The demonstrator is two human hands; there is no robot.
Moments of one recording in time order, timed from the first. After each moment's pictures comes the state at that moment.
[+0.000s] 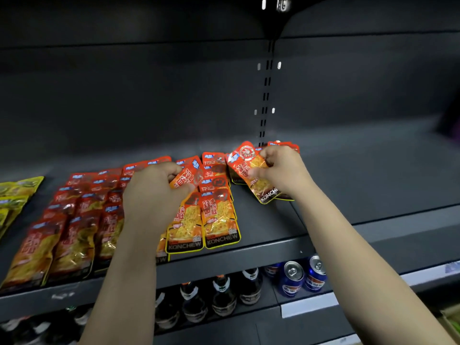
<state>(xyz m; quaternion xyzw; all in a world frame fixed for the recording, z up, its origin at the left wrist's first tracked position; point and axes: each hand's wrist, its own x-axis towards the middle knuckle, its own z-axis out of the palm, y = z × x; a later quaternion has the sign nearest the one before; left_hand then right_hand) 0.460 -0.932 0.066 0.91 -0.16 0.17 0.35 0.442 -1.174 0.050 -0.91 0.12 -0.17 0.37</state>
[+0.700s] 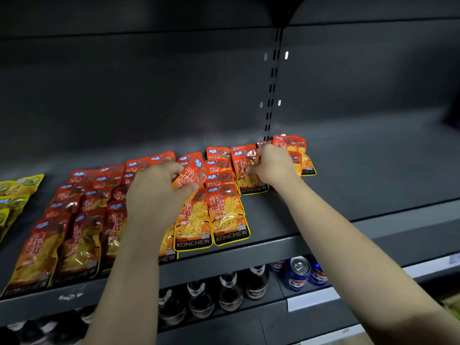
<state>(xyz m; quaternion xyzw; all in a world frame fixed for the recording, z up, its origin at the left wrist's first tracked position) 0.468 -0.923 0.057 0.91 -0.17 0.16 0.35 0.492 -1.160 0.025 -0.95 0.22 -0.12 0.20</state>
